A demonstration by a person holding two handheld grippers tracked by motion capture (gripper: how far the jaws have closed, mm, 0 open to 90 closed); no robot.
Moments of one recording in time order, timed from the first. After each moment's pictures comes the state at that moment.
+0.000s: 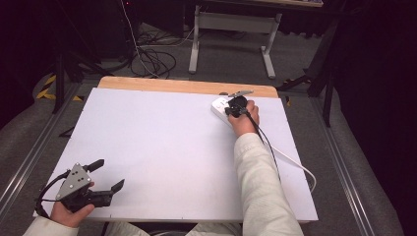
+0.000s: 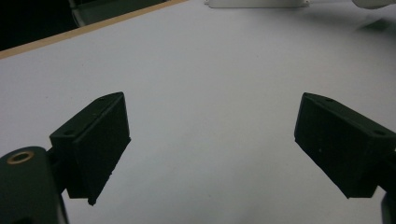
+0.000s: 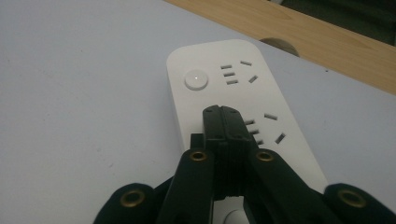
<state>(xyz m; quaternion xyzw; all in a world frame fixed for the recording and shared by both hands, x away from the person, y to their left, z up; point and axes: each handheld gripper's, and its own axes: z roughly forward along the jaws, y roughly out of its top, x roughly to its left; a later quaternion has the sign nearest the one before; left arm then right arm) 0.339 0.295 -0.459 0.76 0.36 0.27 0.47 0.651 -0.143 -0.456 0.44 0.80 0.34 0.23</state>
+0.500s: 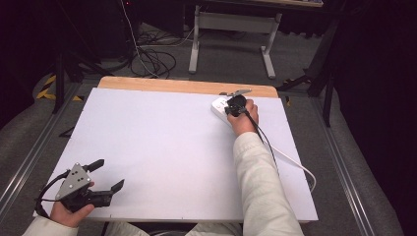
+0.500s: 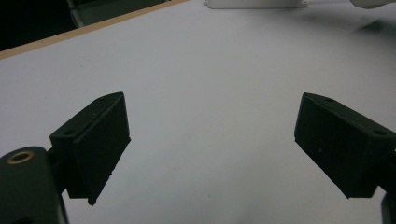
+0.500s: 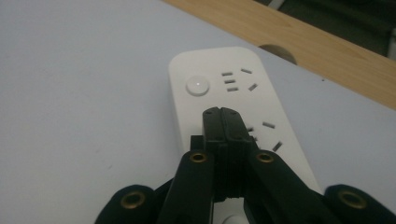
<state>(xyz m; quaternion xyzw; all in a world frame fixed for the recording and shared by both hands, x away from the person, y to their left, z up) 0.340 0.296 -0.459 0.76 0.35 0.27 0.47 0.651 -0.139 -0.450 0.42 0.81 0.32 0.24</state>
